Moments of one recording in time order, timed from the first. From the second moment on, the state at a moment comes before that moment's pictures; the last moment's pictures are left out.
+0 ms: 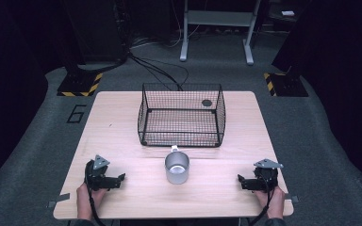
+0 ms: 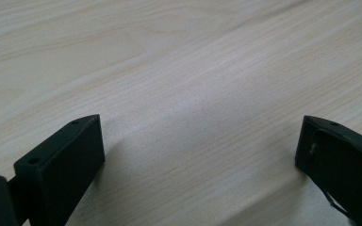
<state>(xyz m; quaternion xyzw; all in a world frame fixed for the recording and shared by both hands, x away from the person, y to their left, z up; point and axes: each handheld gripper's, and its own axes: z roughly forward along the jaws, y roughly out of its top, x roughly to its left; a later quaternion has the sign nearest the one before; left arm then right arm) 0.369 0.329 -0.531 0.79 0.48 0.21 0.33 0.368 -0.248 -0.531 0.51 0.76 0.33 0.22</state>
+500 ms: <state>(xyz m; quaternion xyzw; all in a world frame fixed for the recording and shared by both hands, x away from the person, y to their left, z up) 0.374 0.329 -0.531 0.78 0.49 0.21 0.33 0.367 -0.248 -0.529 0.52 0.76 0.32 0.22</state>
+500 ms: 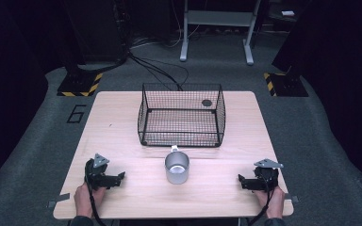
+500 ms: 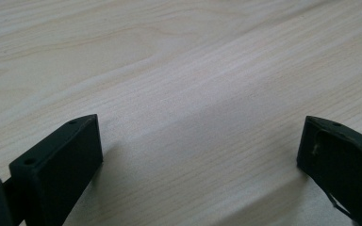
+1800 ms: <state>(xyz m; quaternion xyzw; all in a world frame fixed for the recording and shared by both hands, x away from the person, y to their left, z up) 0.377 0.332 -0.531 0.80 0.46 0.20 0.33 0.352 -0.153 -0.456 0.42 0.79 0.40 0.17</state>
